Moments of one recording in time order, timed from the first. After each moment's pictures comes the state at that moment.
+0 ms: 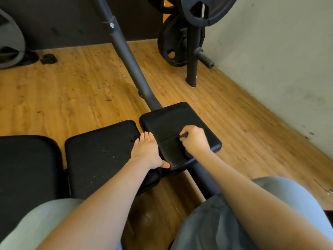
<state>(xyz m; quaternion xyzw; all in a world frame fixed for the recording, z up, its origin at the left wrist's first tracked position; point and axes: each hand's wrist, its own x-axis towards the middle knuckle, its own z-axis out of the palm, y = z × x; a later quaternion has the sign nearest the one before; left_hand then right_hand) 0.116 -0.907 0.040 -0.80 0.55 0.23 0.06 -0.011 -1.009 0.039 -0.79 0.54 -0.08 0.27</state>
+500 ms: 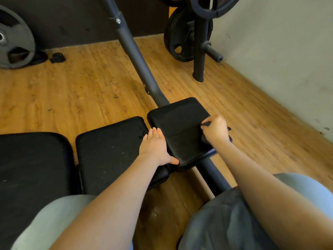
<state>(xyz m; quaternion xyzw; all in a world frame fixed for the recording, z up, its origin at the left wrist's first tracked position) 0.116 -0.904 0.039 -0.80 0.55 0.22 0.05 -0.028 -1.037 0.036 -0.75 0.57 -0.18 0.27</state>
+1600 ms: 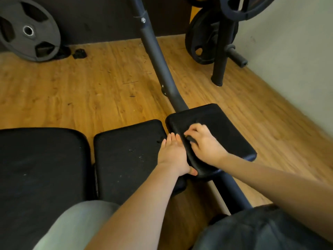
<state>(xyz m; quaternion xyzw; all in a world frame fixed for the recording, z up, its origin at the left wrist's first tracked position) 0.117 -0.905 0.038 -0.80 0.55 0.23 0.02 0.019 -1.005 0.021 -0.94 0.27 -0.11 0.20</state>
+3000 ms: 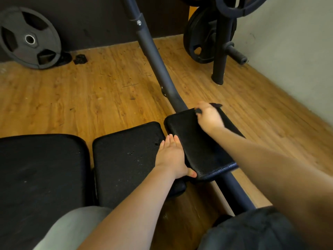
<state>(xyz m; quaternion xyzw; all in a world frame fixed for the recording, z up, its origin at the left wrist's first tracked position) 0.119 -0.905 0.037 -0.80 0.55 0.24 0.02 0.062 -1.085 0.022 -0.85 0.46 -0.13 0.23</state>
